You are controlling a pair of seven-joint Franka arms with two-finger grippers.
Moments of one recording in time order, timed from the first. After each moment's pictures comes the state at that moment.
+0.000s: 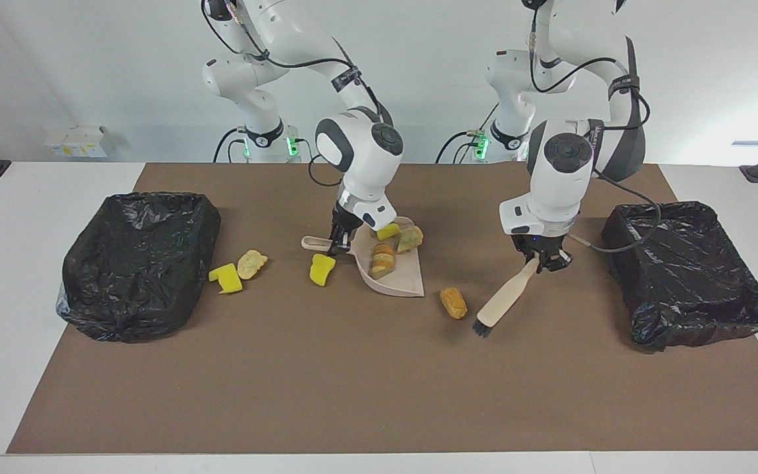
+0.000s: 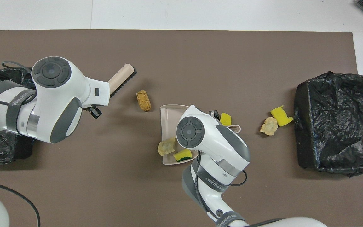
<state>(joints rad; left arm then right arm) -0.23 0.24 -0.07 -1.86 0.21 2.05 0.49 0.60 0.27 -0.01 -1.93 -0.40 2.02 -0.83</state>
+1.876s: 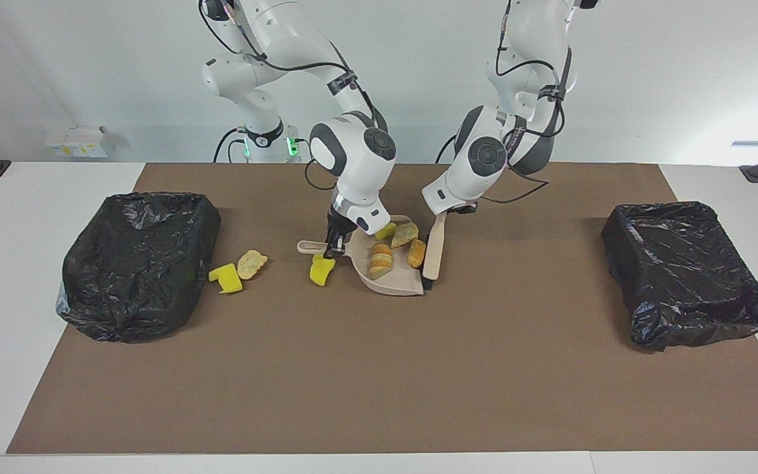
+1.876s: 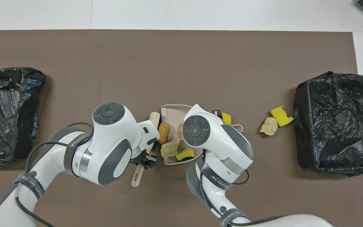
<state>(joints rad) -0.45 0.11 -0.11 -2.10 -0.27 1.88 -0.14 0.57 0.27 -0.01 -1.95 -0.40 2.05 -0.83</state>
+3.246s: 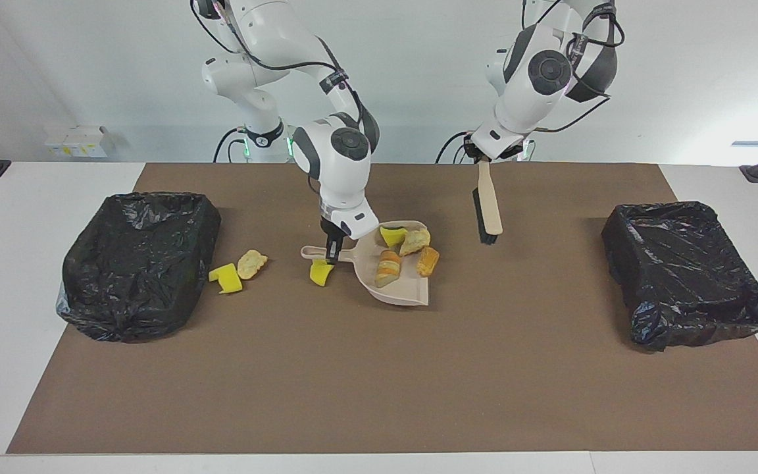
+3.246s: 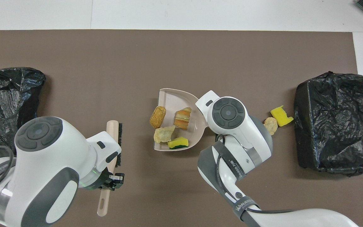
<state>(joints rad) -0.35 -0.24 -0.12 -2.16 -0.21 1.57 -0.35 0.48 0.24 -0.01 -1.95 -0.13 2.18 -0.91</state>
